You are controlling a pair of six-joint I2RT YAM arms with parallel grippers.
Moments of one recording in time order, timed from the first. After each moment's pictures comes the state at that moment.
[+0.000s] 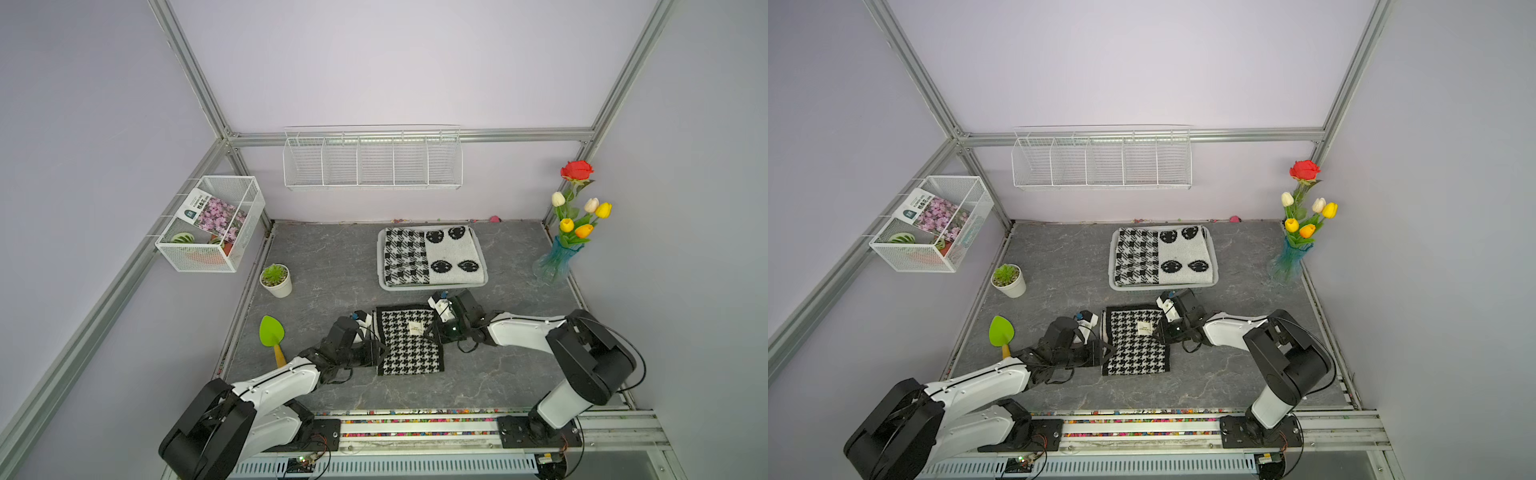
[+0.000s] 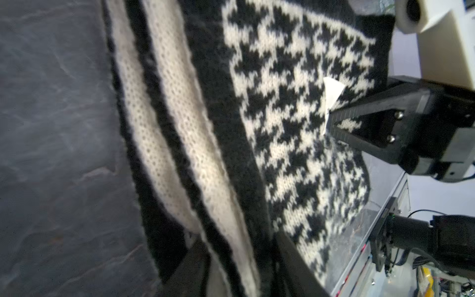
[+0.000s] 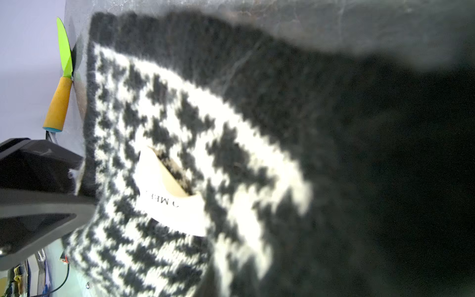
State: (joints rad) left arm -0.65 1.17 0.30 0.06 0.37 -0.66; right arm 0.62 1.64 0.71 -0.03 -0.43 0.44
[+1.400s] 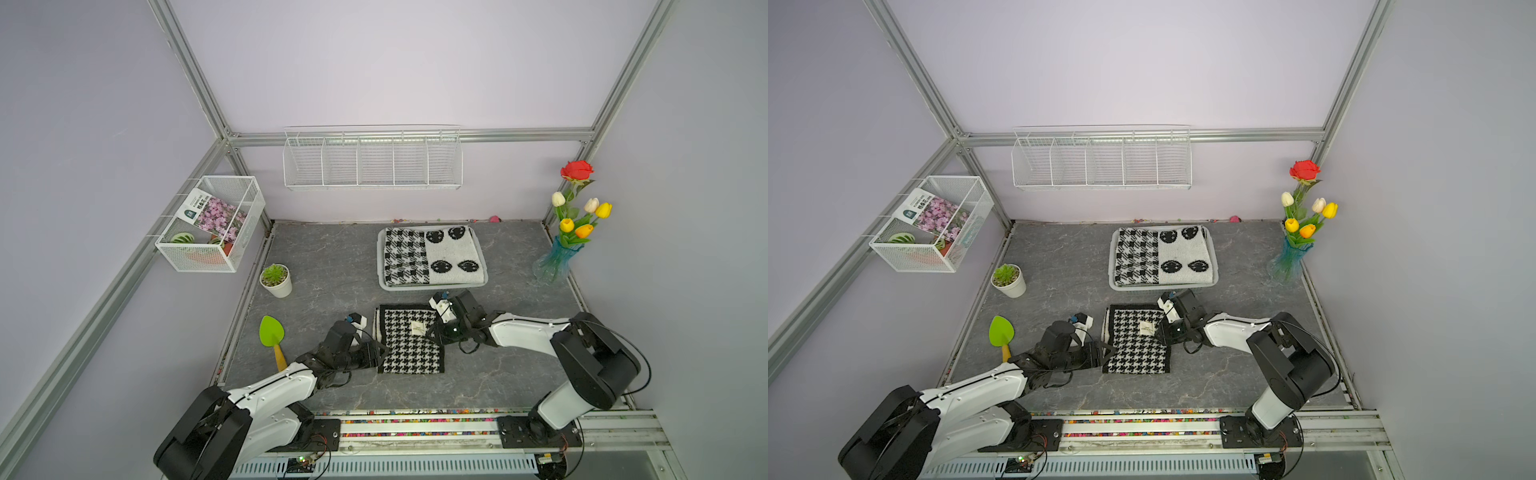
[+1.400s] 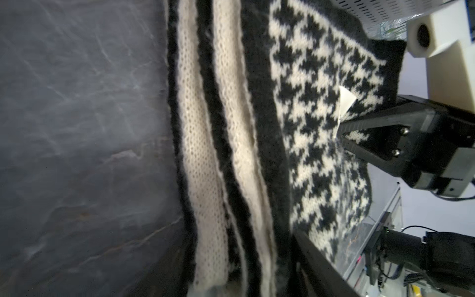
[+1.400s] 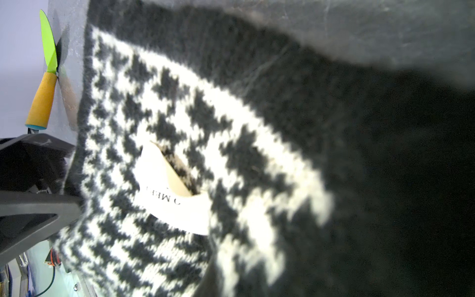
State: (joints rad) left arm -0.64 1.10 0.24 0.10 0.35 -0.74; right arm 0.63 1.62 0.71 -0.08 -0.39 0.42
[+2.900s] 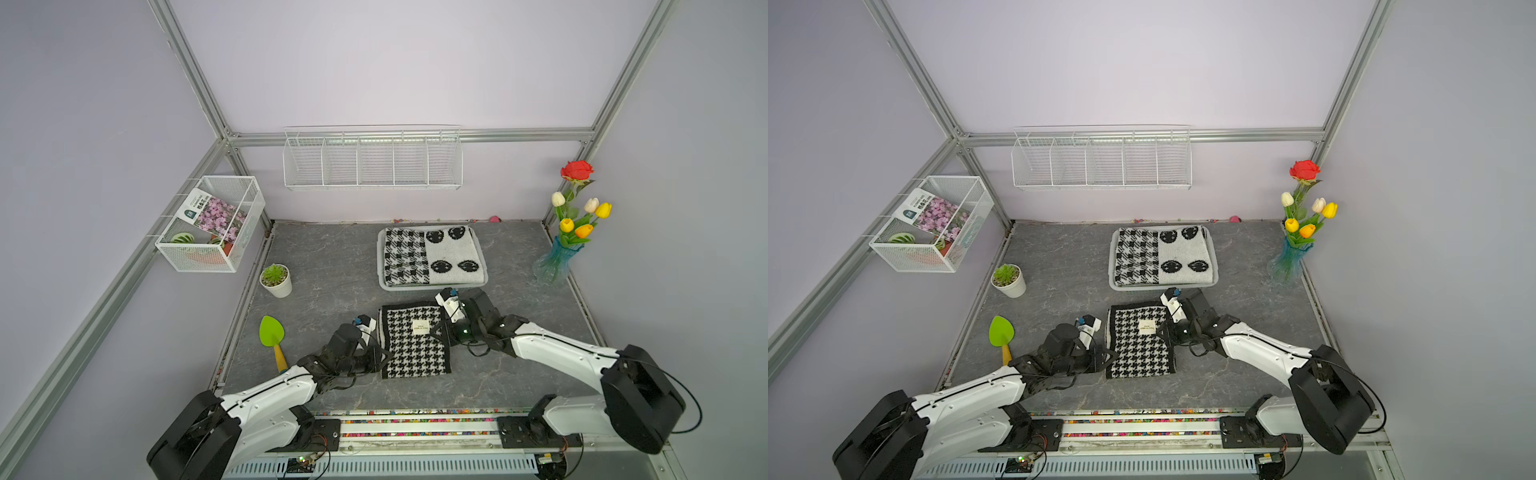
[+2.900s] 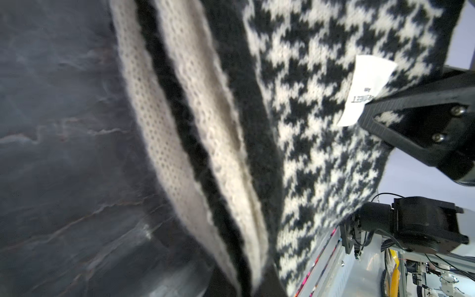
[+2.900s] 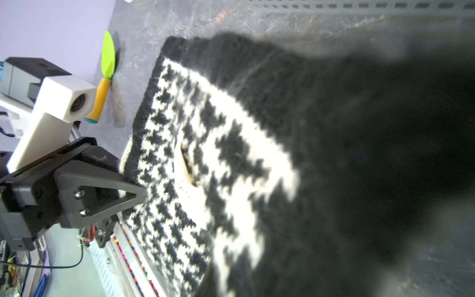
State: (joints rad) left arm -0.74 1.03 0.28 0.07 0.36 -0.77; right arm 0.65 1.32 0.68 -0.20 -0.37 0.42
